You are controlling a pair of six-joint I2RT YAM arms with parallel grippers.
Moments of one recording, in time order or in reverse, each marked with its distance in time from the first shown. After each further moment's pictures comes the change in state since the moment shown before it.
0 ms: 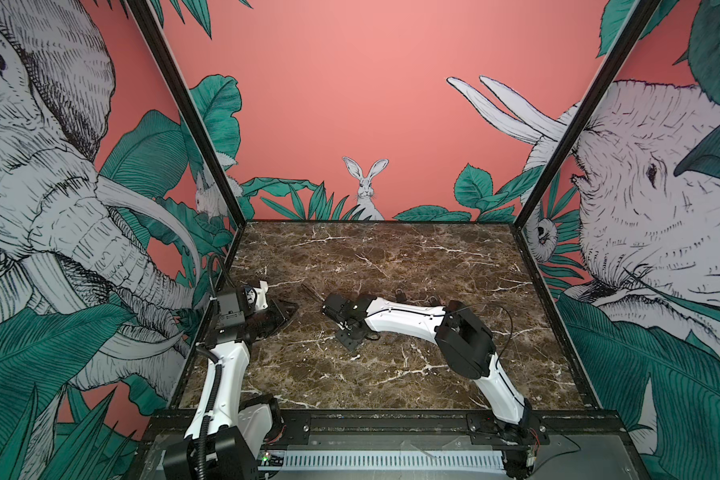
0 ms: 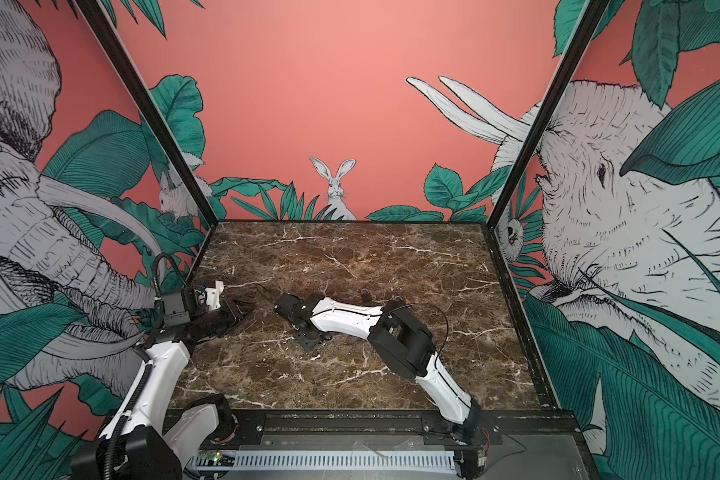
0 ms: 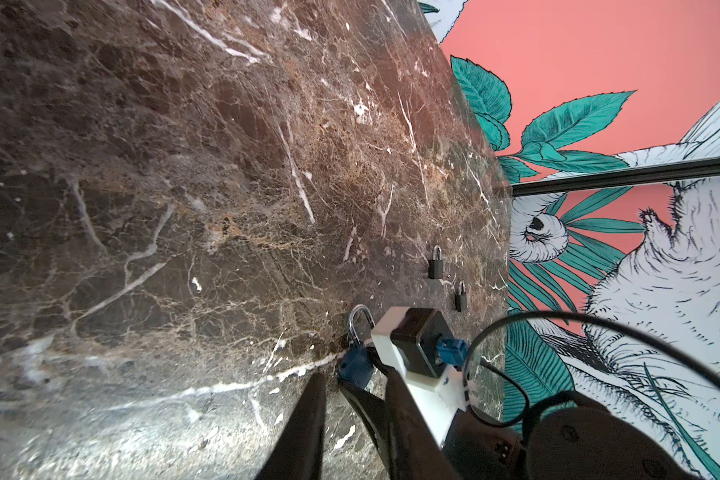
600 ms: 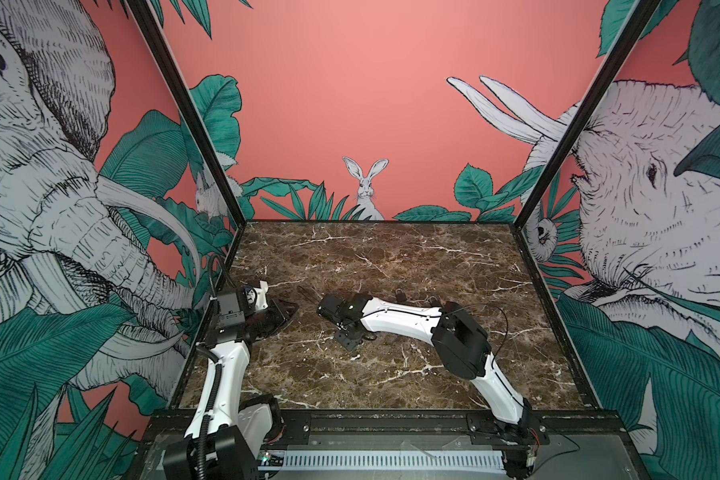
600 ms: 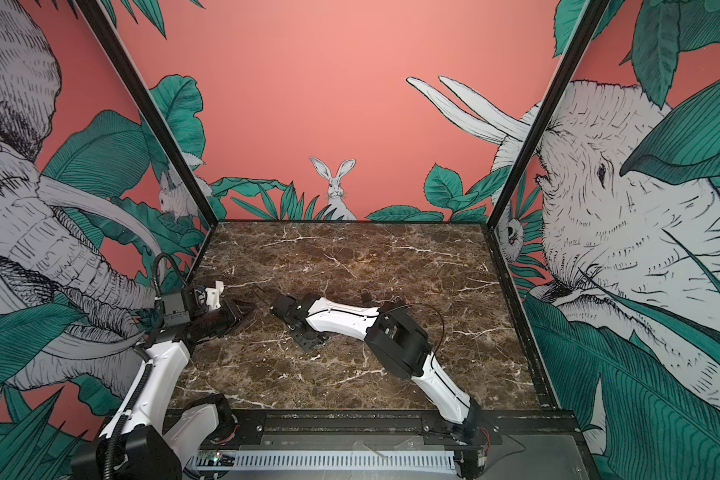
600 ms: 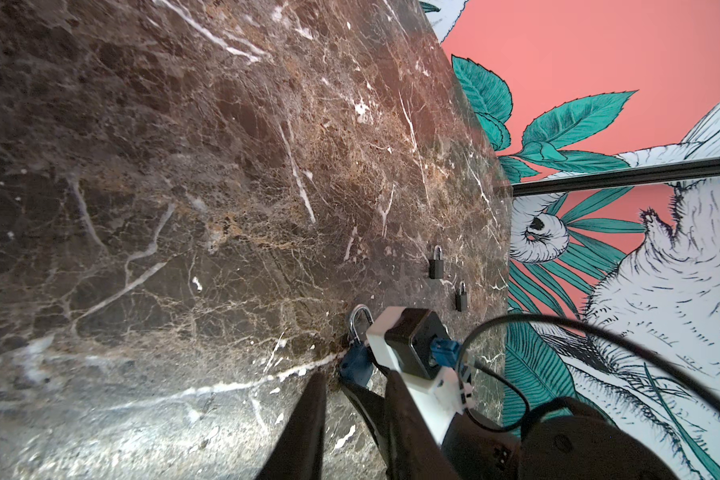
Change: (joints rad) left arm 0.000 0.003 0.000 0.000 0.000 0.002; right arm 0.009 0.033 0.057 -0.055 0.032 0.008
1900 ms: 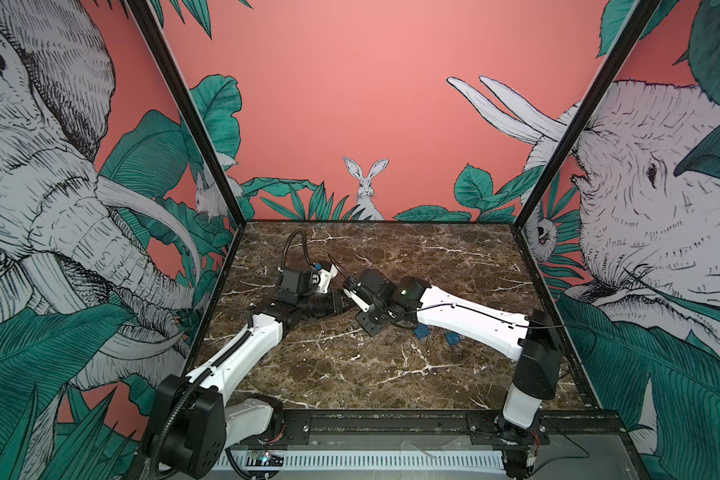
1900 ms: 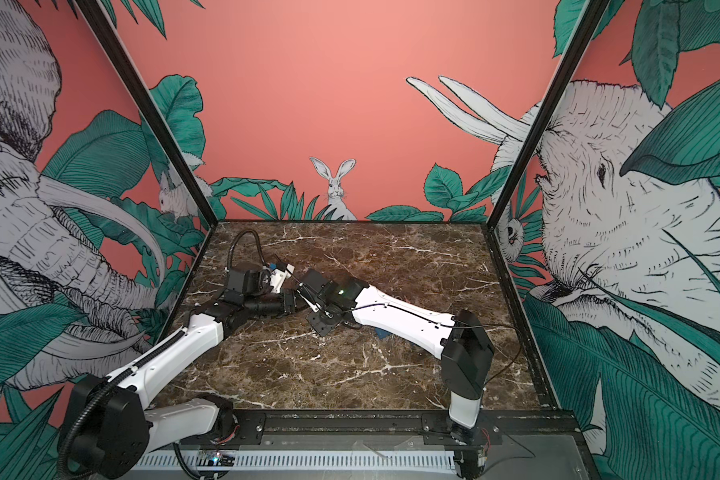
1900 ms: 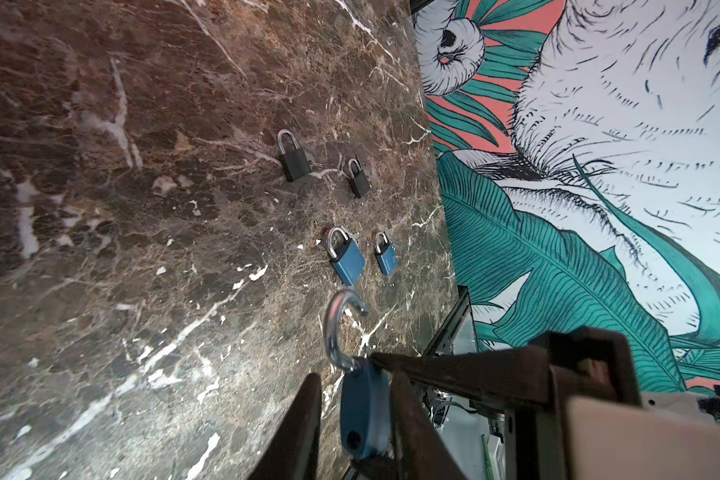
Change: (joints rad) left arm -0.602 0.253 0.163 0.246 0.021 -0.109; right arm -0.059 -0.480 -0.225 0.013 -0.083 -0.050
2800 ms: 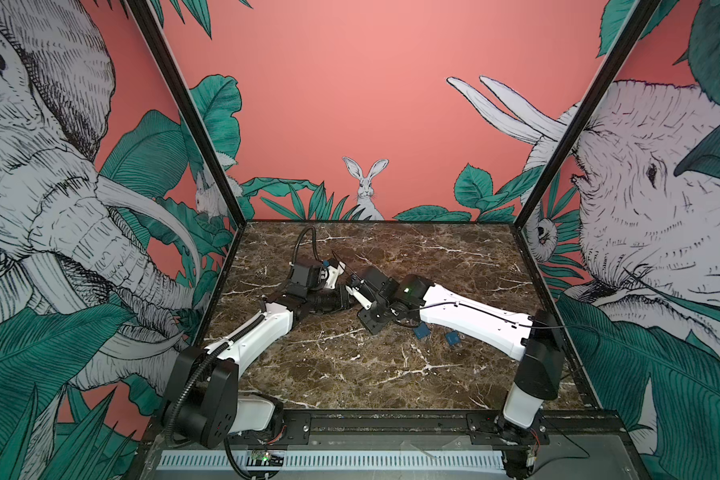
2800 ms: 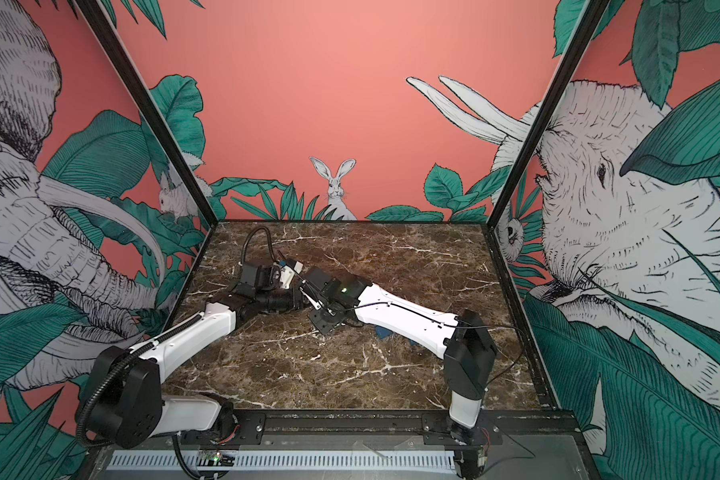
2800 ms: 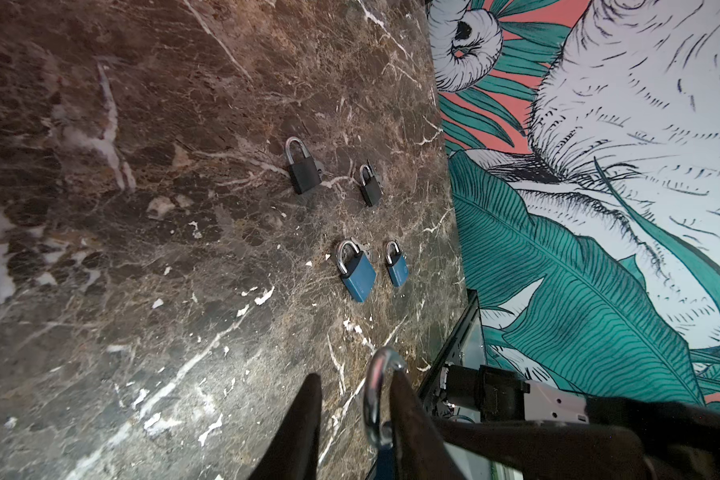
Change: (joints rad) left arm -0.023 0.131 0.039 0.068 -0.013 -0.001; right arm -0.010 -0.009 -0.002 0.003 -0.027 0.015
